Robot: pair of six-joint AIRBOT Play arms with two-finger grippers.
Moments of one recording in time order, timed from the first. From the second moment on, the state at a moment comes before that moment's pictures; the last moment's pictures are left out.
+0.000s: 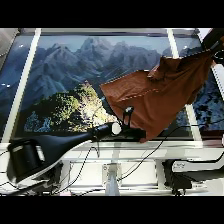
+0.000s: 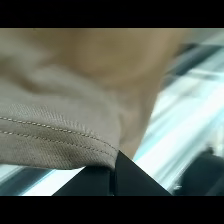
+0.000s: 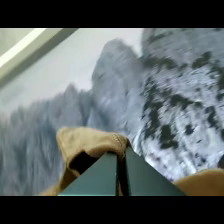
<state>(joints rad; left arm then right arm) -1.04 -1.58 1.03 0.51 -0.41 -1.46 -0.46 -1.51 1.61 -1.21 0.72 1.56</state>
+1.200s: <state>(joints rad) -0.25 -0.36 1.03 0.83 0.06 -1.28 -0.46 -0.53 1.61 -1.08 1.14 1.21</state>
